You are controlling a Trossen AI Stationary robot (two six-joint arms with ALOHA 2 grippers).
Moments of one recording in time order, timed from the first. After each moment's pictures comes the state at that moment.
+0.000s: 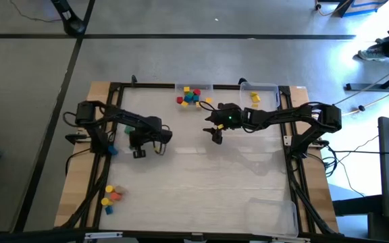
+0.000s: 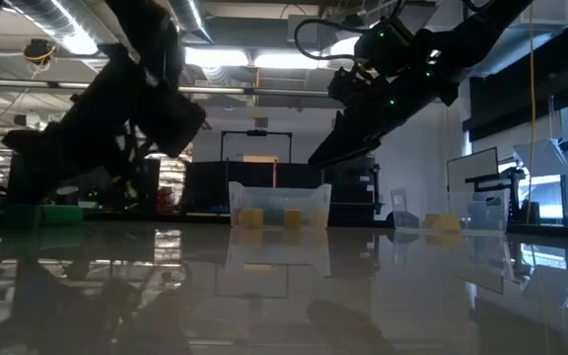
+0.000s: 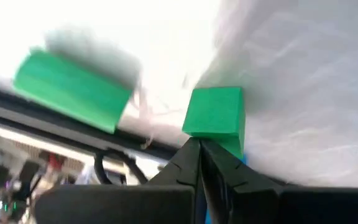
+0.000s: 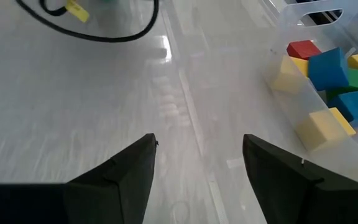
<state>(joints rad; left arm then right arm) 0.10 1.77 0.93 -1.34 -0.15 -0.22 -0.24 1.59 0.82 0.19 -0.06 -0.06</state>
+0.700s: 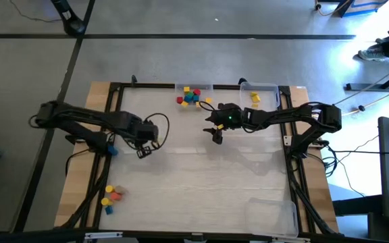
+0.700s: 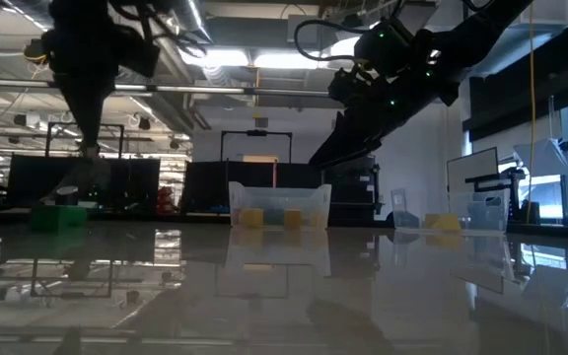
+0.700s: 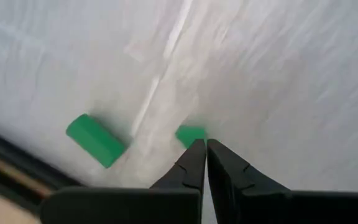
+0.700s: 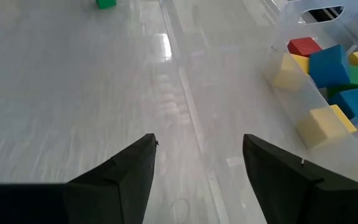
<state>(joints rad) -0.06 1.28 0.99 -1.21 -0.22 -0.53 -0.24 1.59 0.82 0.18 -0.06 -0.06</state>
